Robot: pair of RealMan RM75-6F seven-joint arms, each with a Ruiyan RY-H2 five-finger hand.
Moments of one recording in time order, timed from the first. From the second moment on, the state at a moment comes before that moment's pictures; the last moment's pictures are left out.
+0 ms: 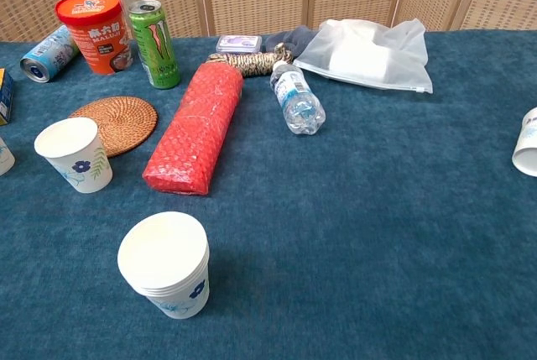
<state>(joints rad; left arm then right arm) -0.26 -1.04 -0.08 -1.71 1.20 1.13 0.09 0.00 -0.93 0.06 -1.84 -1.34 1.43 -0.04</state>
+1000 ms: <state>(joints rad) -0.44 -1.26 -0.13 -1.49 0.92 0.93 0.21 -0.01 -0.93 0.07 -1.82 -1.34 1.45 -0.01</state>
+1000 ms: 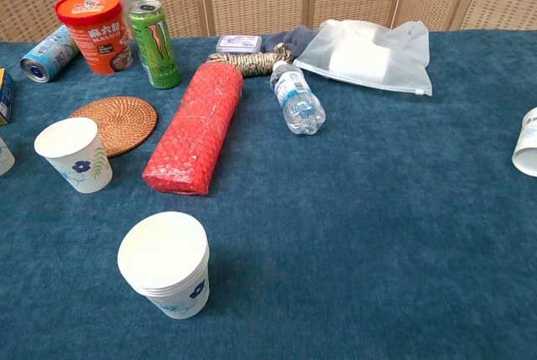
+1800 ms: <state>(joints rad) -0.50 -1.33 -0.20 -1.48 1.03 1.08 0.20 0.00 -0.93 0.07 -1.82 -1.34 1.45 -0.01</state>
